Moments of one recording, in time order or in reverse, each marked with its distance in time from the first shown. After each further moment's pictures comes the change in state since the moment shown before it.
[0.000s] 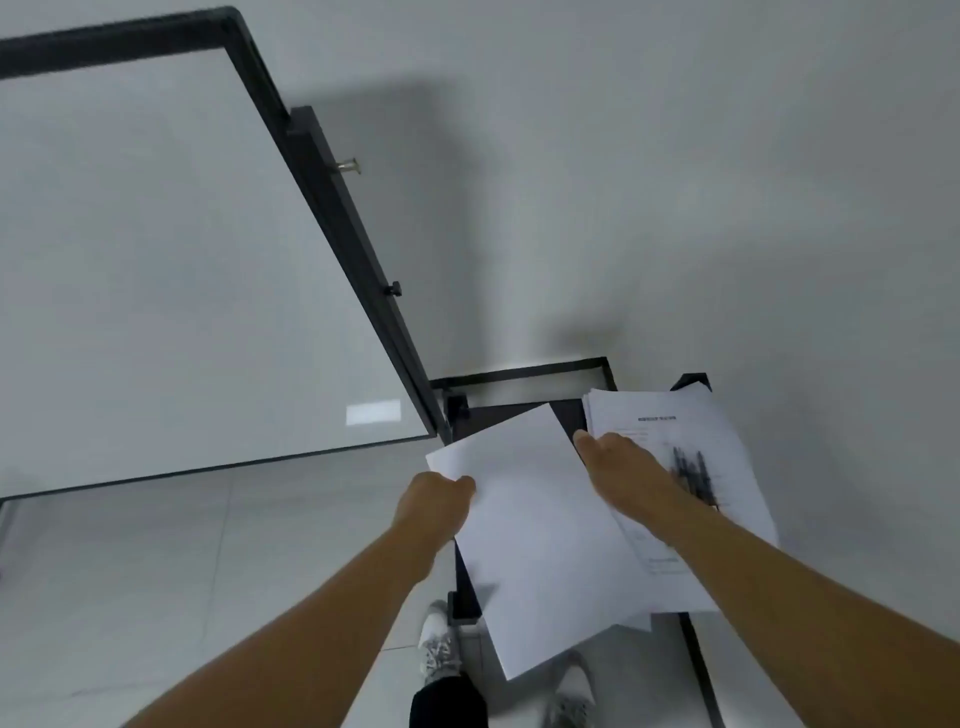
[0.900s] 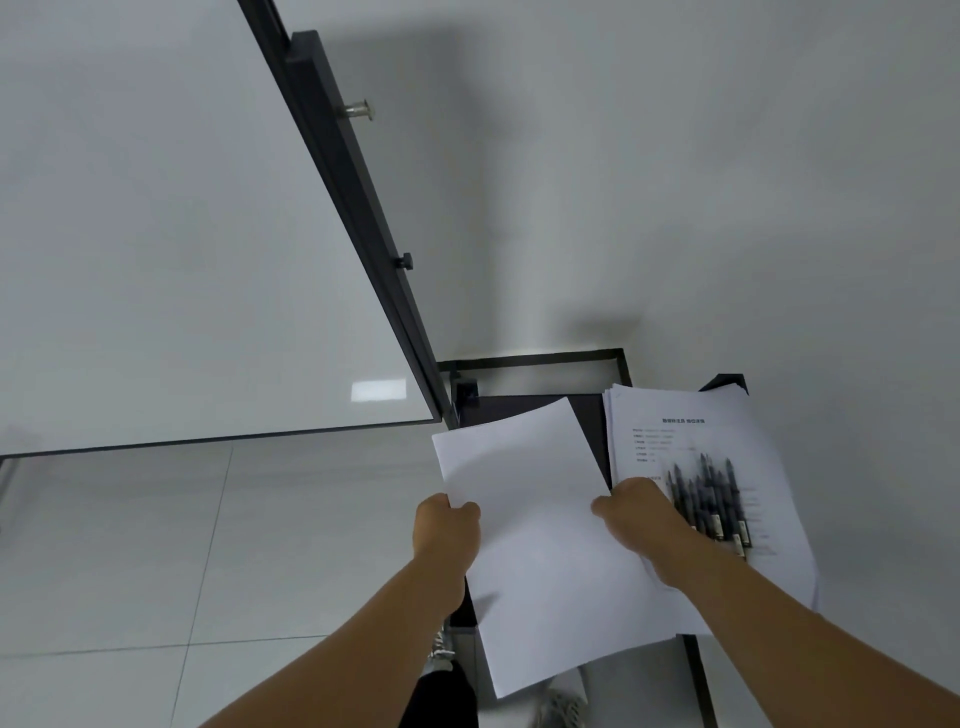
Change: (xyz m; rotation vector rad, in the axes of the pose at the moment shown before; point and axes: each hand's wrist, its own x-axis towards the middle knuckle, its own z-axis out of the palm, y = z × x) left_hand 0.016 -0.036 0.036 -0.312 0.091 -0.111; right_hand 0.019 0.050 0.051 0.297 -0.141 0.345
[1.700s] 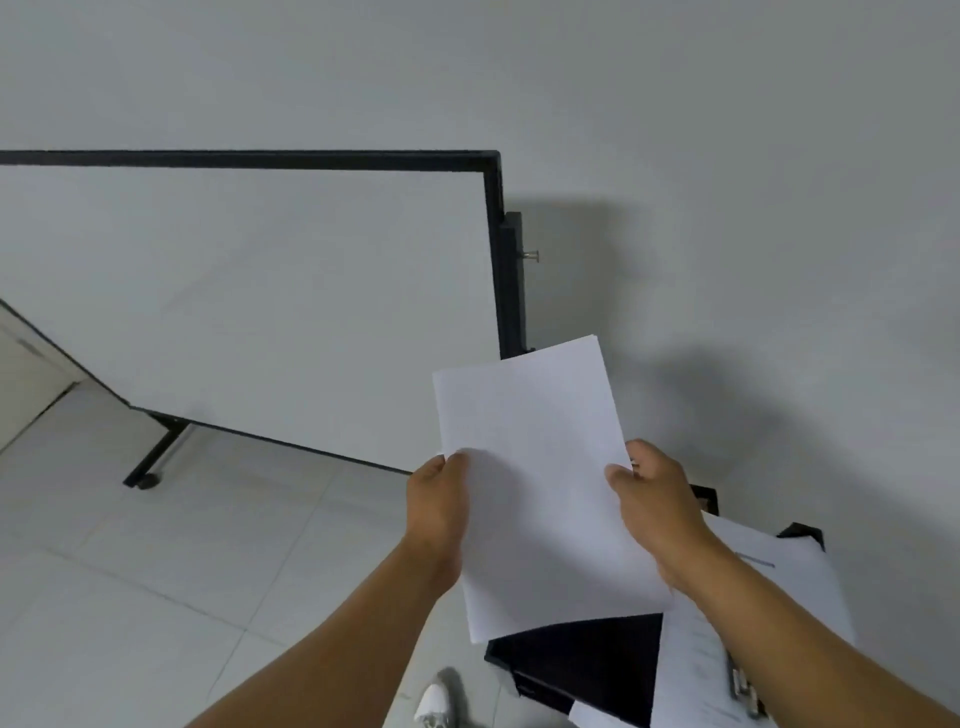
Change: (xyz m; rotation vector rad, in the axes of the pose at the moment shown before) left_hand -0.126 0.075 -0.096 -0.588 0.101 0.284; right_hand -0.107 -0.139 -0.030 0.082 -0.004 -0.684
